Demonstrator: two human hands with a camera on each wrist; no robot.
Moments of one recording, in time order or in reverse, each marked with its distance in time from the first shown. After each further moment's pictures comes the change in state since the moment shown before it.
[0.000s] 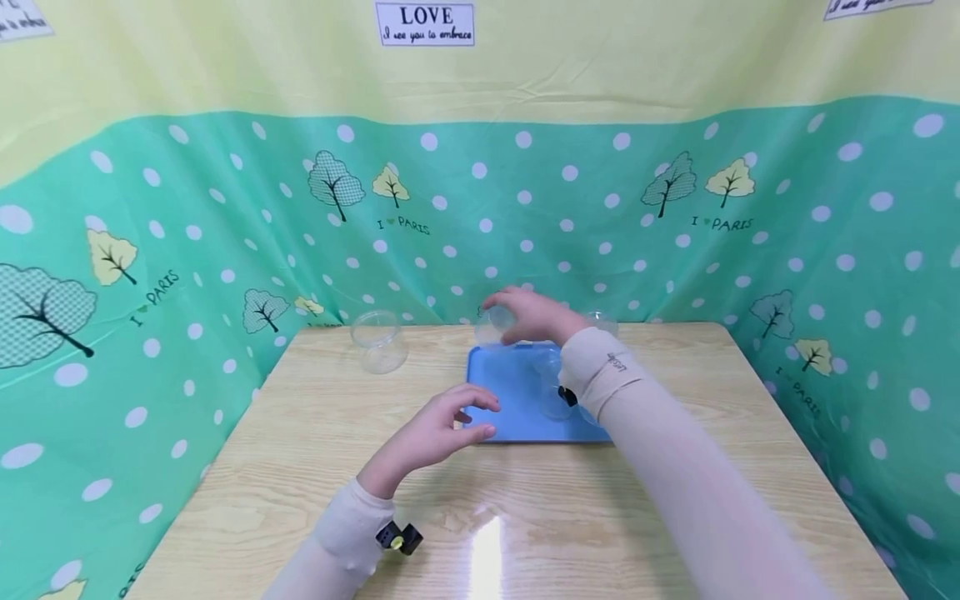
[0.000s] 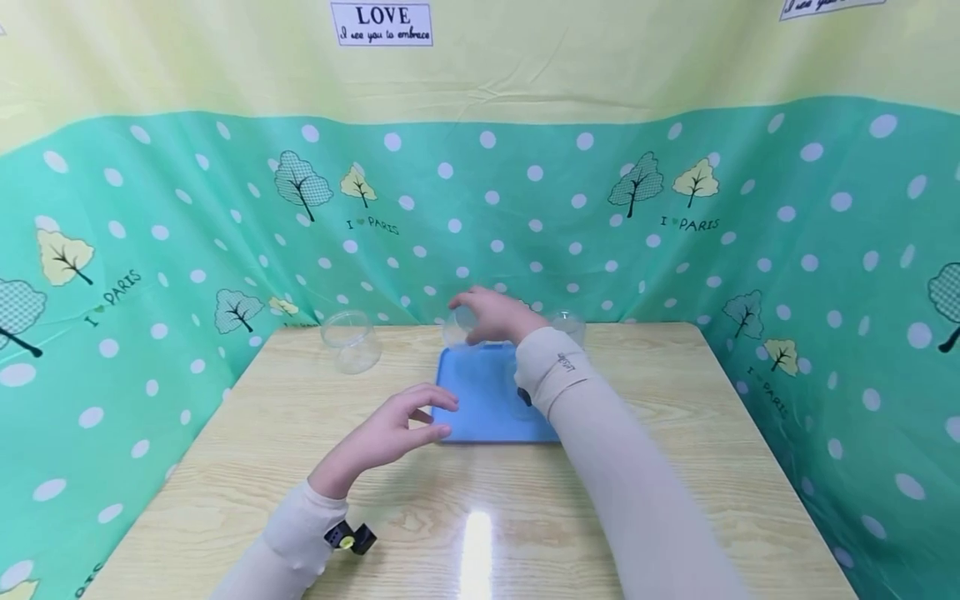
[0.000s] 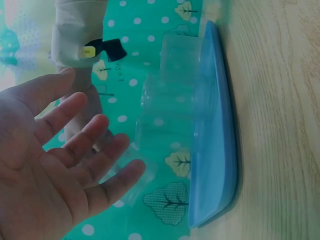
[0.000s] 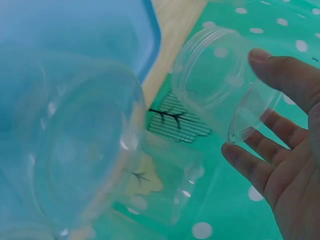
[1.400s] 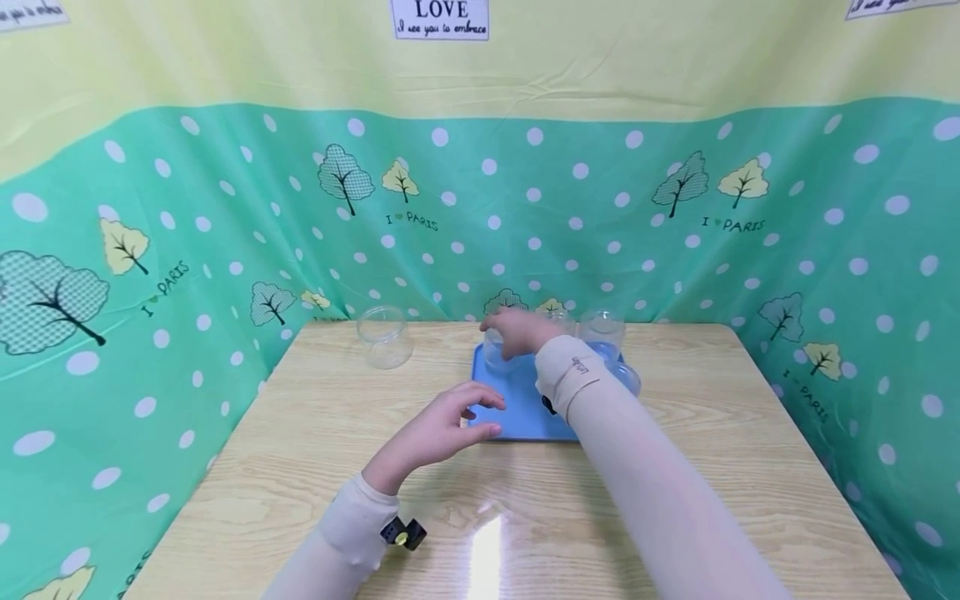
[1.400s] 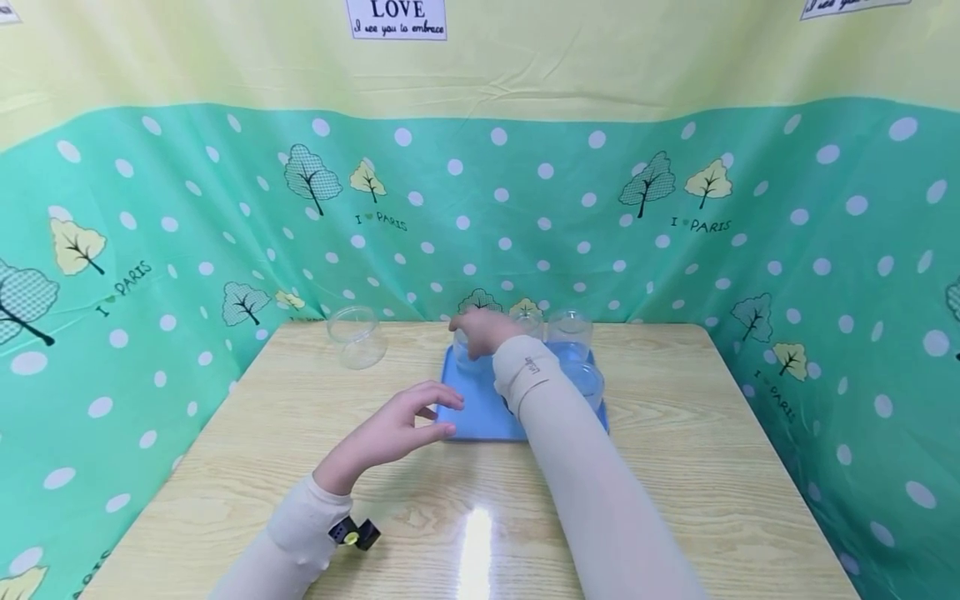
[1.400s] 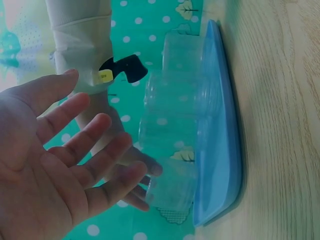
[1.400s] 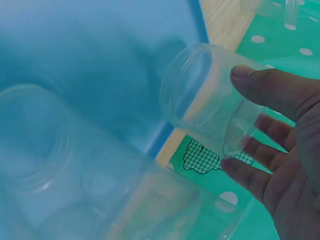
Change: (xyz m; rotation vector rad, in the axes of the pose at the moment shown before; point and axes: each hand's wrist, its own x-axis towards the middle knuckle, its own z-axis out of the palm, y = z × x) left_hand -0.003 0.001 -0.004 0.076 -0.004 0.010; right_hand 0.025 -0.012 0.042 -0.202 -0.136 0.061
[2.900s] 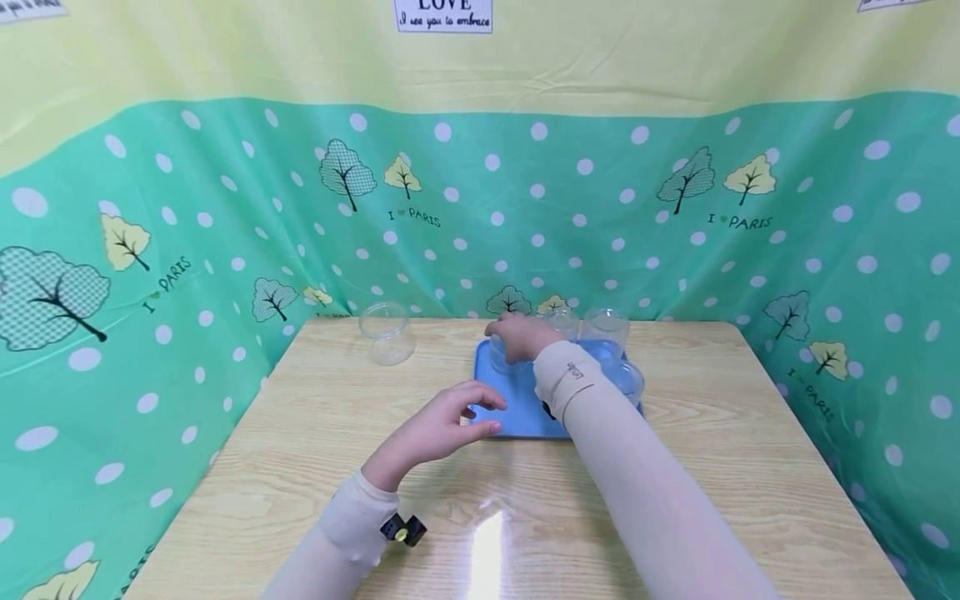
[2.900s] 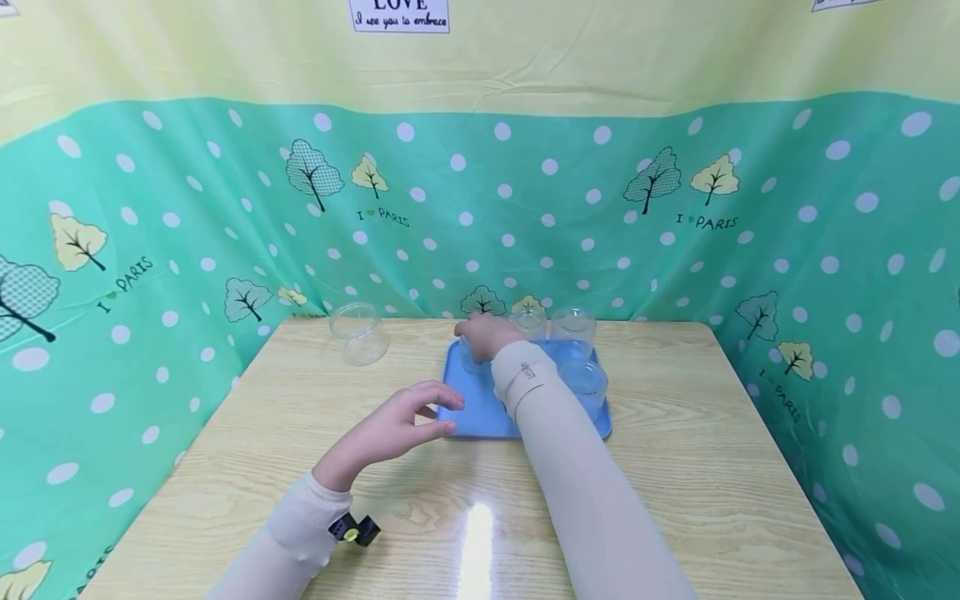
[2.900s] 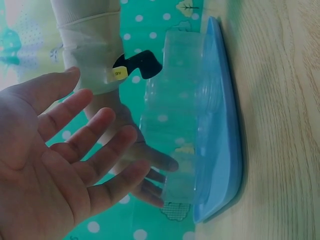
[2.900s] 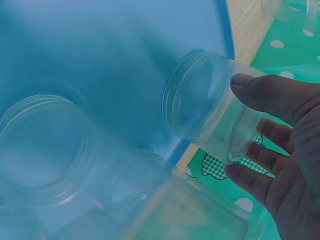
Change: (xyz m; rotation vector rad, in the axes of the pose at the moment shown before) left_hand 0.000 -0.002 -0.003 -0.006 -0.026 -0.013; right_hand 0.001 -0.001 0.015 -0.073 -0.022 0.053
